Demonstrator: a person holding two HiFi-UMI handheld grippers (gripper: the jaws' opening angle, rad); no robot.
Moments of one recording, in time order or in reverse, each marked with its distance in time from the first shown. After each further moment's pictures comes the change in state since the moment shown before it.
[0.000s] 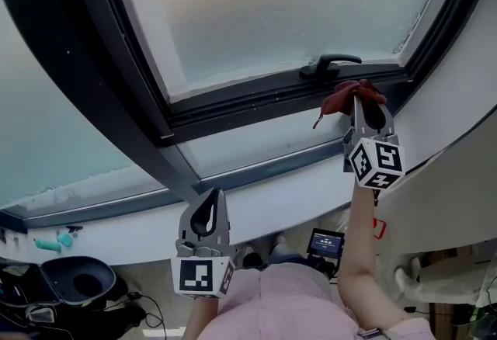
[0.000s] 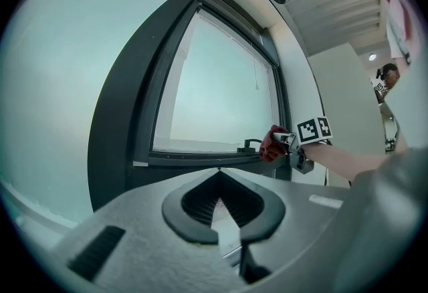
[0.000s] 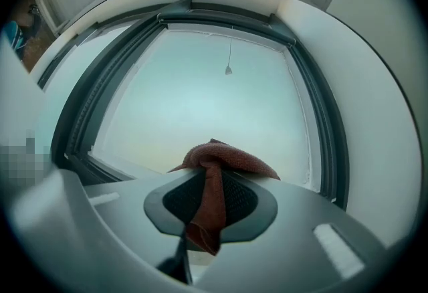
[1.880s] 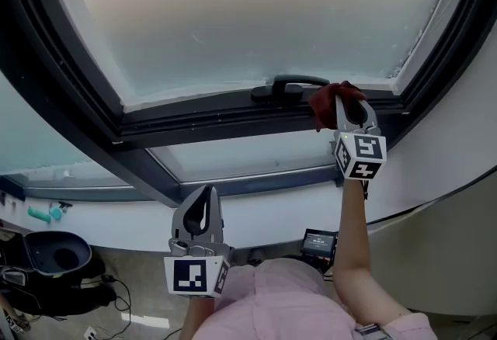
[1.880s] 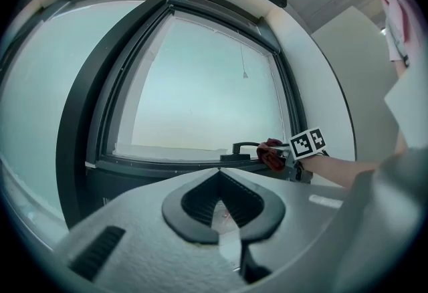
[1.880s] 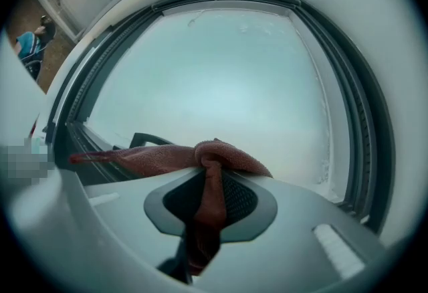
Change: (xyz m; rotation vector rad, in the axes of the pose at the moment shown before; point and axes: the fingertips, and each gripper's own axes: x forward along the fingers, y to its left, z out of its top) left arm 0.109 -0.122 0.009 0.043 -0.058 0.196; right arm 0.104 -0.114 -0.066 -0.064 0.051 0.224
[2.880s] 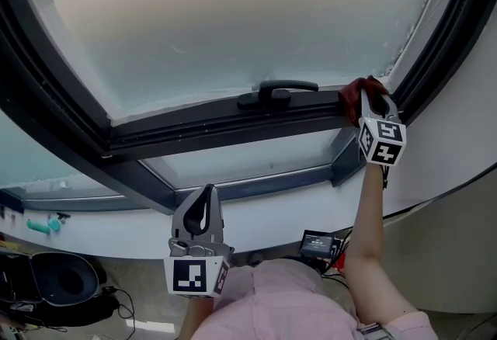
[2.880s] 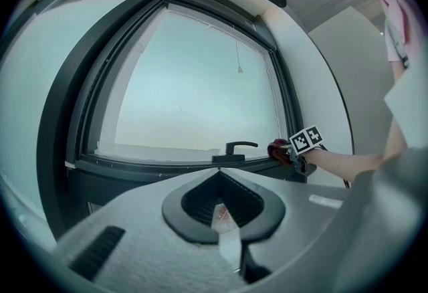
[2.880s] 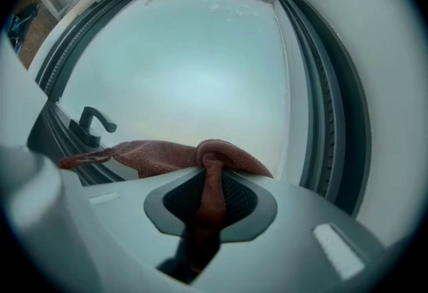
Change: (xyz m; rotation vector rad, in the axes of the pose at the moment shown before) left arm 0.030 -0.014 0.001 0.009 0.007 -0.052; right arm 0.004 -0.113 -0.027 -0.028 0.125 -0.168
